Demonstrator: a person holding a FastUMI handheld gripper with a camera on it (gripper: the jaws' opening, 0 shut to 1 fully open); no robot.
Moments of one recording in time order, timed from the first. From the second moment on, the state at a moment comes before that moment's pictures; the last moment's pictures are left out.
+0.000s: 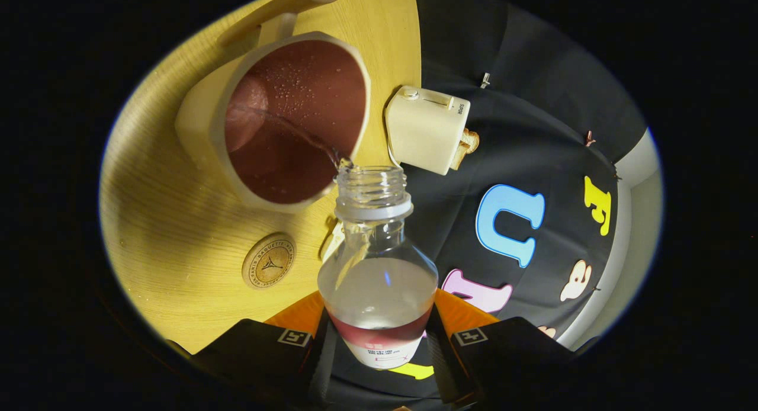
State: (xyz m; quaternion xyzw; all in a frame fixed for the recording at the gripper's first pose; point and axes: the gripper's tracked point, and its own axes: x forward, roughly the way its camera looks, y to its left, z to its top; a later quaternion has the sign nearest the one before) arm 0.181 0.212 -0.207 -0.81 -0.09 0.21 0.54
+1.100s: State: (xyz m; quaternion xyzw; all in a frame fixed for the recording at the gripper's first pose) arm 0.169 0.230 -0.203 -0.85 -0.13 0.22 0.47
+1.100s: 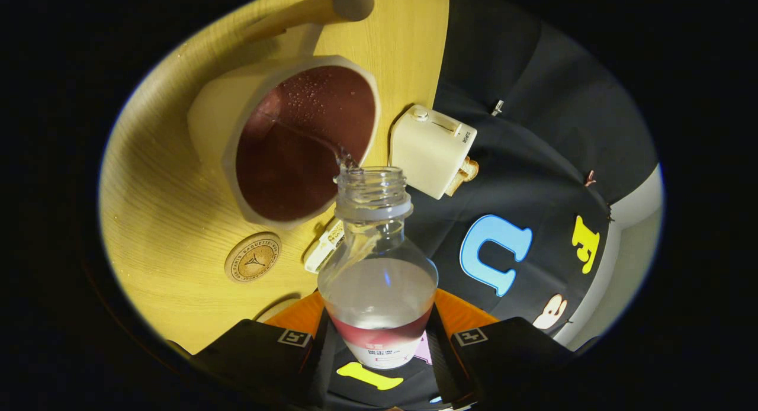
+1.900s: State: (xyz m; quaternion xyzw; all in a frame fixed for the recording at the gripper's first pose) arm 0.168 0.236 -0.196 -0.88 -0.14 0.21 0.40
